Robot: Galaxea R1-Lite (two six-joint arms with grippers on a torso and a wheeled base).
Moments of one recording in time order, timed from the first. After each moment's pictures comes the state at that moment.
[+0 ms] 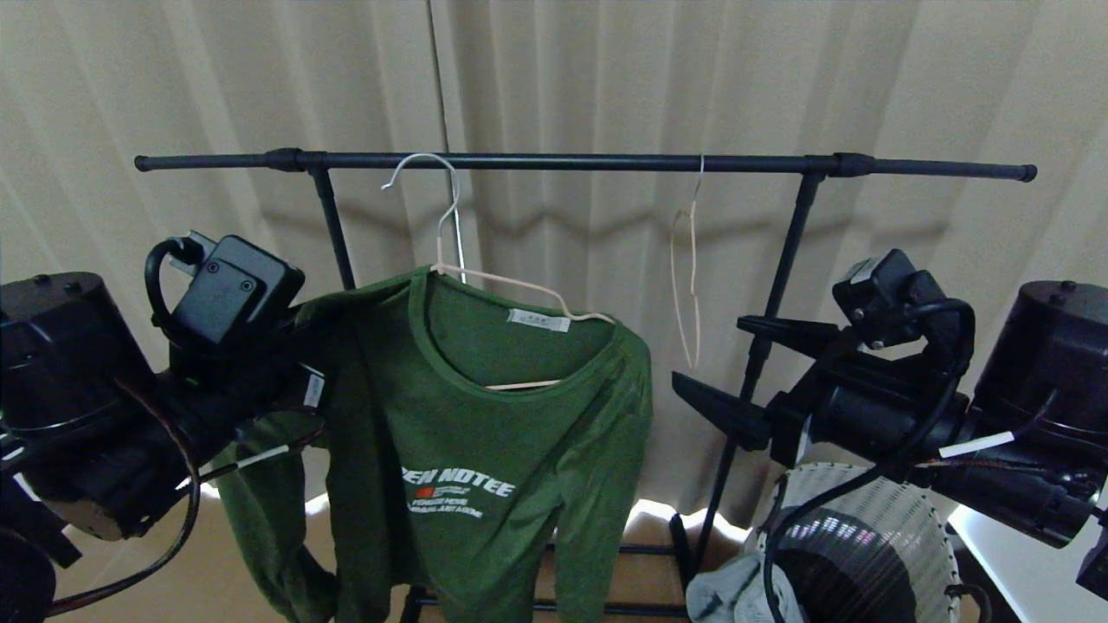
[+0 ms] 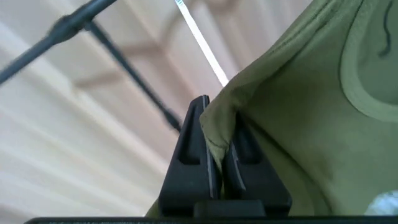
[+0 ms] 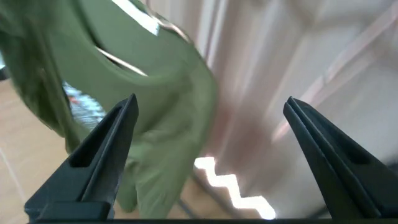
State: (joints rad) left arm -0.34 1.52 -0.51 -0.99 0.14 0.50; right arm 0.55 1.56 -0.57 -0.87 0.14 -0.11
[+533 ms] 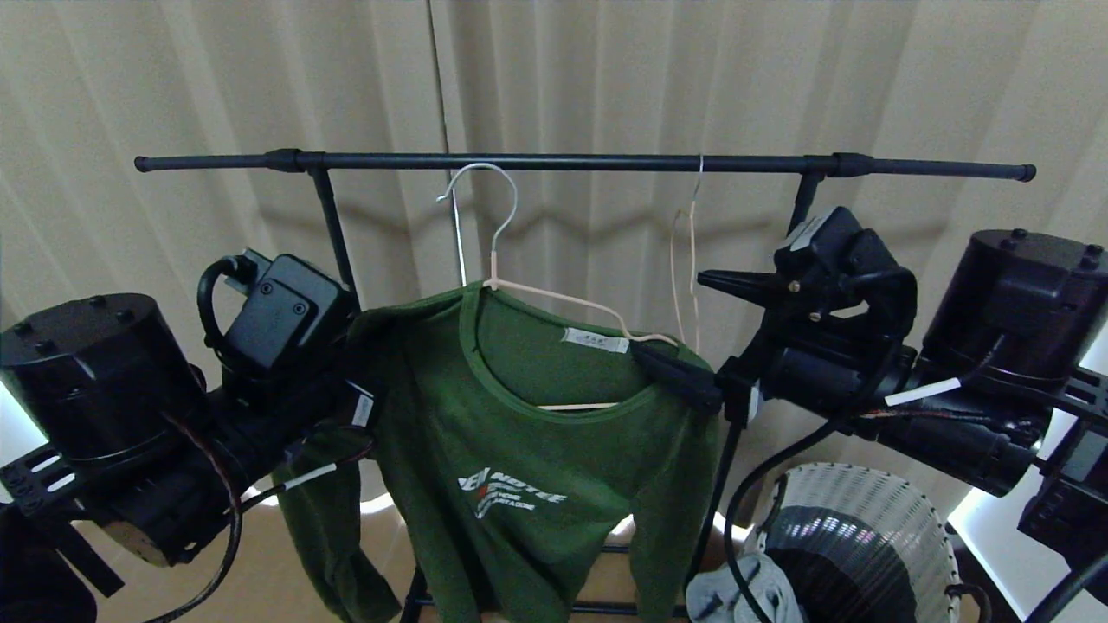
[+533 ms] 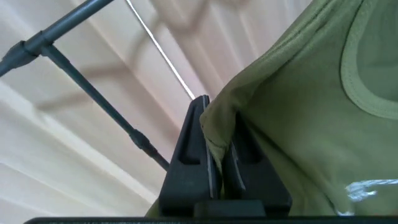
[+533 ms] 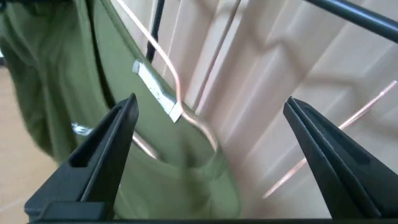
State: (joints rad) left arm -0.47 1.55 -0.49 -1.05 0.18 0.49; right arm 0.61 1.63 -0.74 -0.83 0.13 -0.26
